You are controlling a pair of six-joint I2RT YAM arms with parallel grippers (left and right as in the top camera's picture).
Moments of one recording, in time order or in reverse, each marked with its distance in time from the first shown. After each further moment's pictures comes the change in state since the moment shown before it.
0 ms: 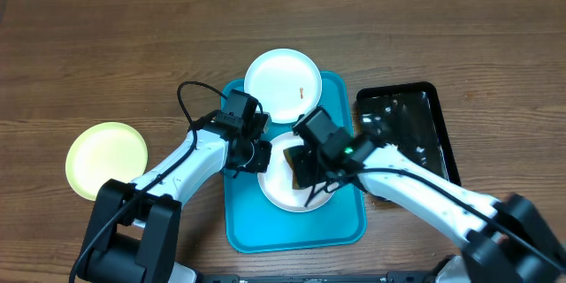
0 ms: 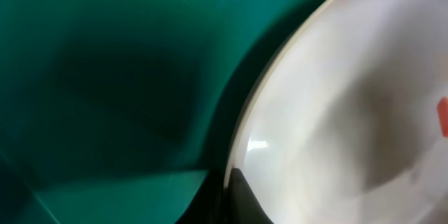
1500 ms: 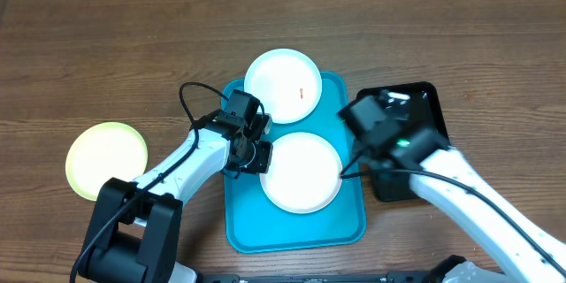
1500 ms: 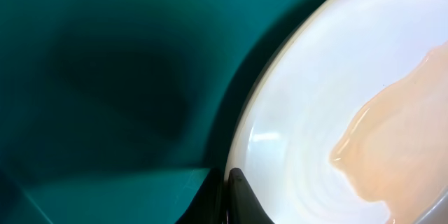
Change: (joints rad) left arm -0.006 0.008 0.010 -0.026 0.005 -0.018; right arm -0.186 -0.272 0.079 -0.409 0.490 0.287
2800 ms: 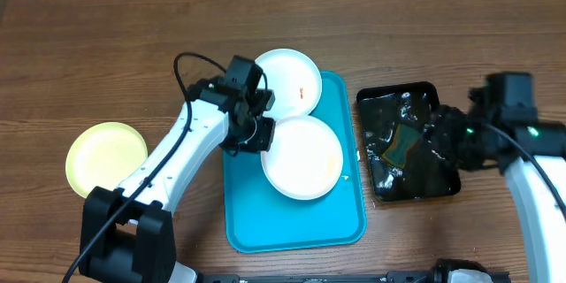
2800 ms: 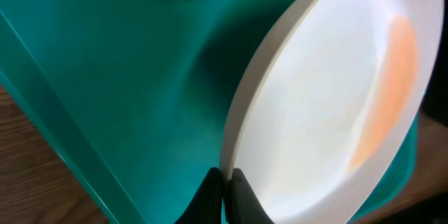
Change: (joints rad) left arm -0.015 0.005 0.367 -0.404 0.005 0.008; right arm -0.684 -0.144 -0.019 -0.065 -0.606 -0.254
